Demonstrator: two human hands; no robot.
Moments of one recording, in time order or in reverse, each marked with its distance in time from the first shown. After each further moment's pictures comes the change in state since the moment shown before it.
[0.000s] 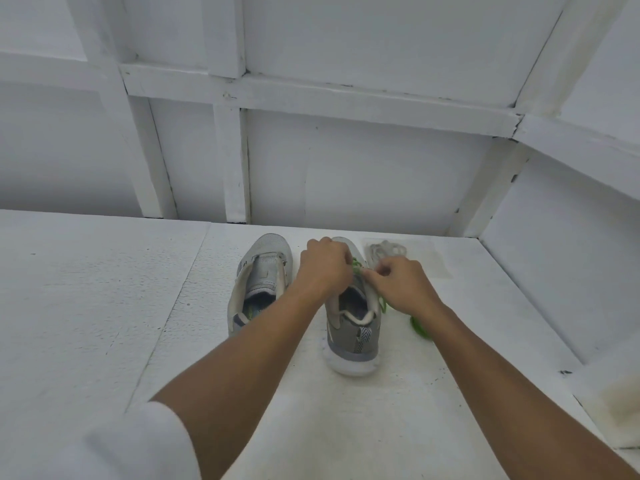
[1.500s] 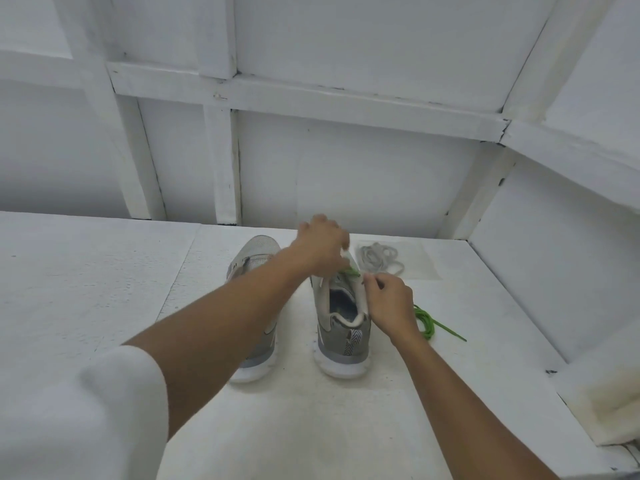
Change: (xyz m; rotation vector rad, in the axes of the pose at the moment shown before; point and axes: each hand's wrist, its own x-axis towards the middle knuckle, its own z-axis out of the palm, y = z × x) left_hand 0.036 0.002 -0.019 0.333 -0.138 0.248; right_hand -0.015 0.009 0.033 0.251 0.213 0.155
